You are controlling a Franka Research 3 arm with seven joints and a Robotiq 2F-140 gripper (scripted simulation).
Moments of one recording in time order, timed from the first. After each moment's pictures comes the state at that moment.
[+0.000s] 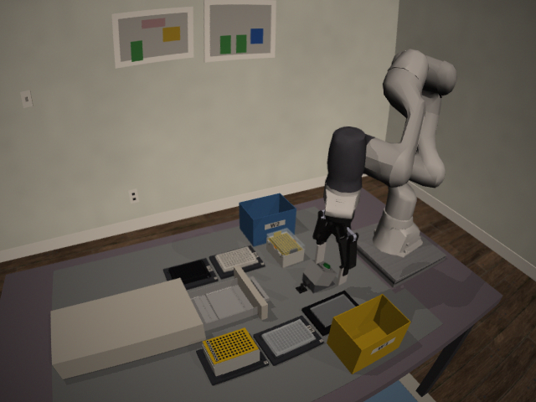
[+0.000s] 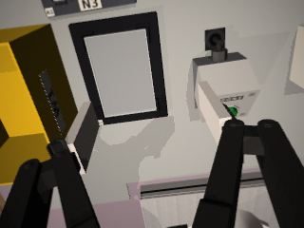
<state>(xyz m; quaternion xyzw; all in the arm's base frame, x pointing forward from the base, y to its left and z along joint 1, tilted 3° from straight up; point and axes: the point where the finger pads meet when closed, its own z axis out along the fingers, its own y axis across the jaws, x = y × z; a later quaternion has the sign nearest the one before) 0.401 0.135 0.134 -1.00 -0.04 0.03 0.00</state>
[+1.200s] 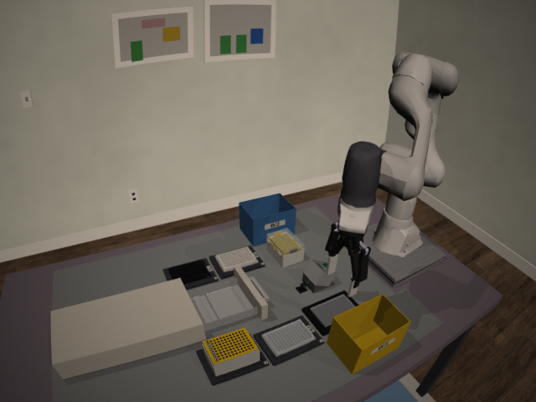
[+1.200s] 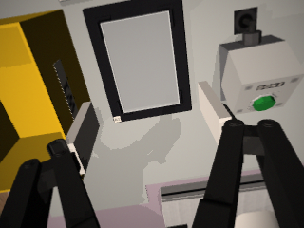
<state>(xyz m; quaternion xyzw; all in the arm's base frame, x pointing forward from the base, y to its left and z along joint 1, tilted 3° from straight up) 0.378 0.167 0.107 -1.00 -0.02 0.03 0.00</state>
